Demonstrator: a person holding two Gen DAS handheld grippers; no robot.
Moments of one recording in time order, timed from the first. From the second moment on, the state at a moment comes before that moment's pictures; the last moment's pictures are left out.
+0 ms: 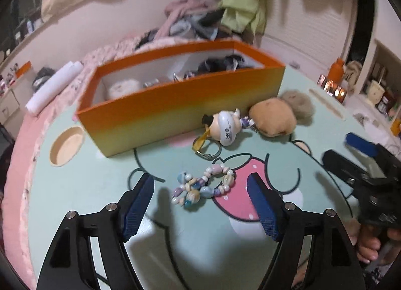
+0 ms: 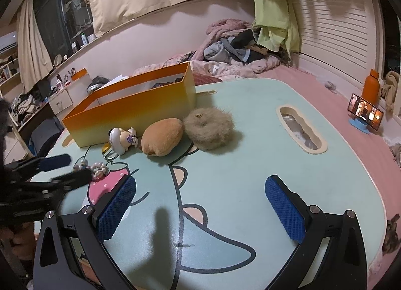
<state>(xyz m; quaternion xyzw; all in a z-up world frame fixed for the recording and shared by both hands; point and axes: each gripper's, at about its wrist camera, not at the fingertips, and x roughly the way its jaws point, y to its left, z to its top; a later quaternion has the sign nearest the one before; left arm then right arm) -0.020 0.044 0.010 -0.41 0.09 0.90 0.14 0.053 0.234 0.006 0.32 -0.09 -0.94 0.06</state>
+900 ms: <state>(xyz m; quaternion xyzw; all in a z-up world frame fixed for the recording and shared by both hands) 0.024 0.016 0.015 -0.35 0.00 0.92 0.19 -0.052 0.244 0.010 0.44 -0.09 -0.89 0.01</state>
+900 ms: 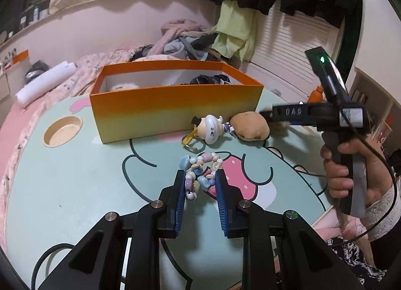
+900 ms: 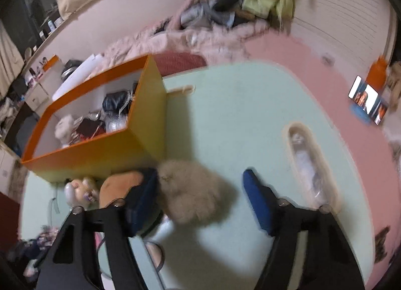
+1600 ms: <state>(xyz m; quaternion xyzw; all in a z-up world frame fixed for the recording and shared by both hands) 0.001 0.000 0.064 -0.31 -0.01 0.93 0.17 -0.018 0.195 0.080 0.32 -0.03 -0.94 0.10</state>
